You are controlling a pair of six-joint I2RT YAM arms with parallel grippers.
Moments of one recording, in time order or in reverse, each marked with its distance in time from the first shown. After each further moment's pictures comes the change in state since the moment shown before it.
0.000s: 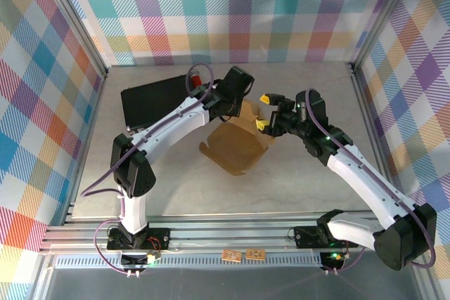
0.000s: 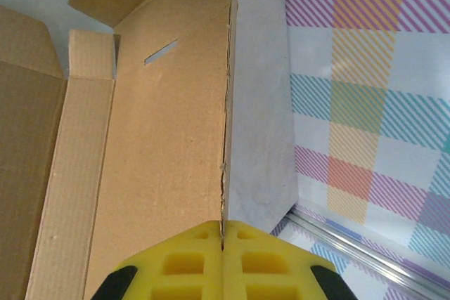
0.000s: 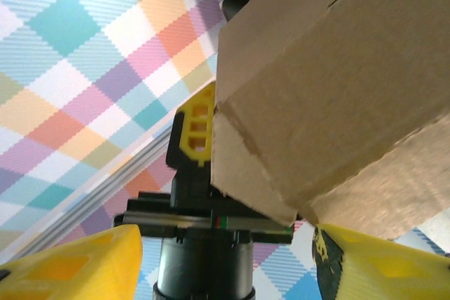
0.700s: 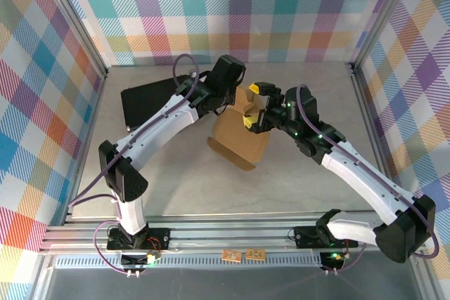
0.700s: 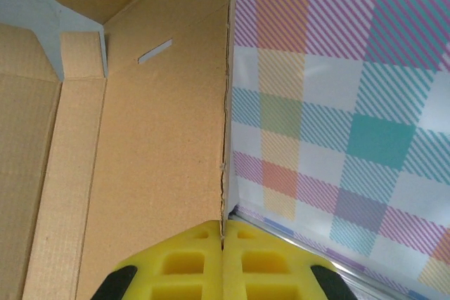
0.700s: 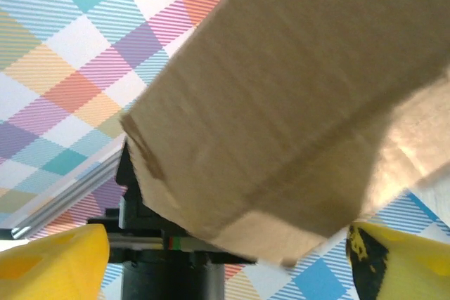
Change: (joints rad) left arm 0.021 -0.071 0.061 0.001 -0.064 0.000; right arm 0.140 0.037 0.051 0.085 0.128 0.021
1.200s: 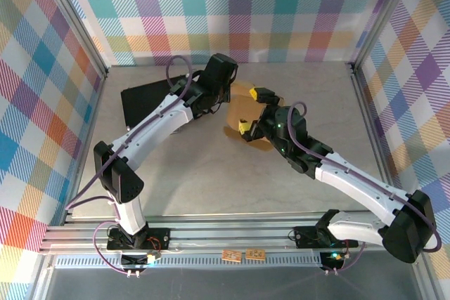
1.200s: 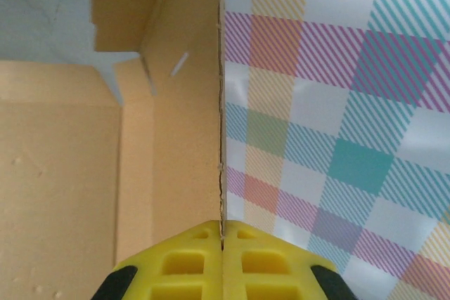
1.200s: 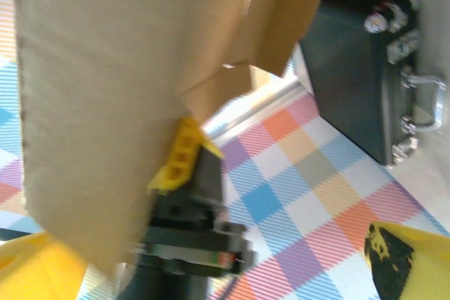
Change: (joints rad) left arm 0.037 -0.033 -0.079 0.057 0.016 -0.056; right arm 0.095 -0.018 -0.177 0.250 0.306 0.036
